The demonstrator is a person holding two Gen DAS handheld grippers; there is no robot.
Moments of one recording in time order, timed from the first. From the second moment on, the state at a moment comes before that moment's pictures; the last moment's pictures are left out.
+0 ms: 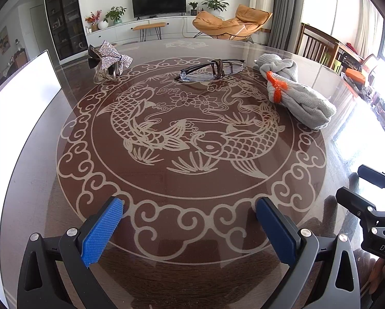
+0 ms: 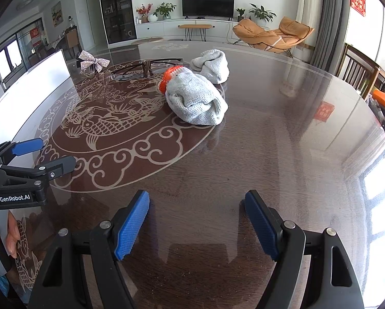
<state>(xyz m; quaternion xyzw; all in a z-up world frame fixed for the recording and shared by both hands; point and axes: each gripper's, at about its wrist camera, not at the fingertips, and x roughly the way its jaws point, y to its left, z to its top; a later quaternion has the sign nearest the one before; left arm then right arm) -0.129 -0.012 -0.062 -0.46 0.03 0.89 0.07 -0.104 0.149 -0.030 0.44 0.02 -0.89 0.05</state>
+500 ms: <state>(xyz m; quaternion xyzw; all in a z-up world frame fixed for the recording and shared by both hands) -0.128 -0.013 -0.062 -0.46 0.03 0.89 0.06 -0.107 0.145 -0.033 0.44 0.02 -0.89 0.05</state>
